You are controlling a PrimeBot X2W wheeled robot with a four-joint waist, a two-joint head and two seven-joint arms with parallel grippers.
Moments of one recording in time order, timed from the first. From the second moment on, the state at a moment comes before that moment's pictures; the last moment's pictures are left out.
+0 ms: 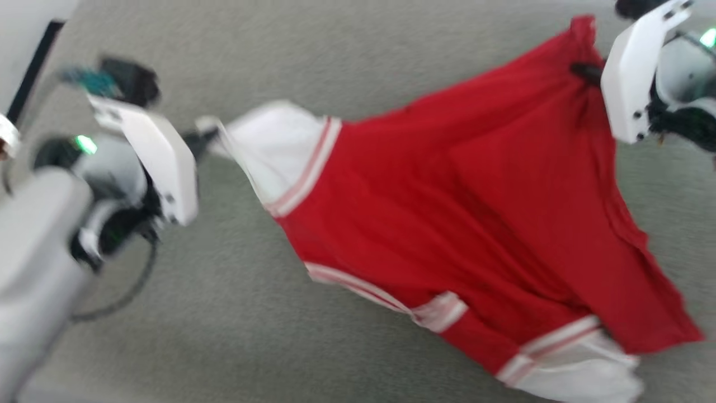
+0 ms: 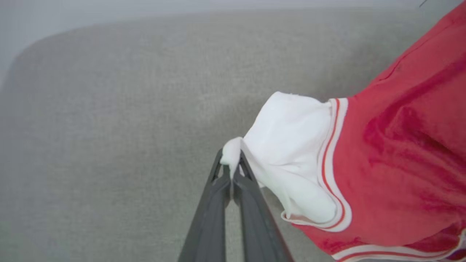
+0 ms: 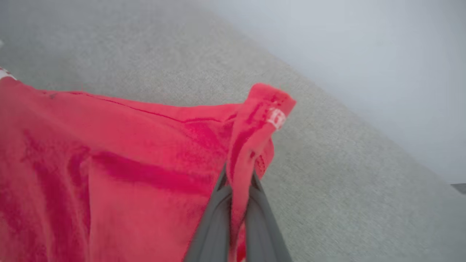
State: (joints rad) left arm -0.82 0.68 -0.74 0.23 -1.01 0.09 0.47; right arm -1.20 -0.63 0.95 0.58 0.99 0.13 0.57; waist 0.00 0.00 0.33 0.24
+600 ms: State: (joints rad) left arm -1.27 0.63 -0.74 0.45 -0.87 0.03 0.55; right arm -1.33 -0.59 0.82 0.66 0.91 0.13 0.40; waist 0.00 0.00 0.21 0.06
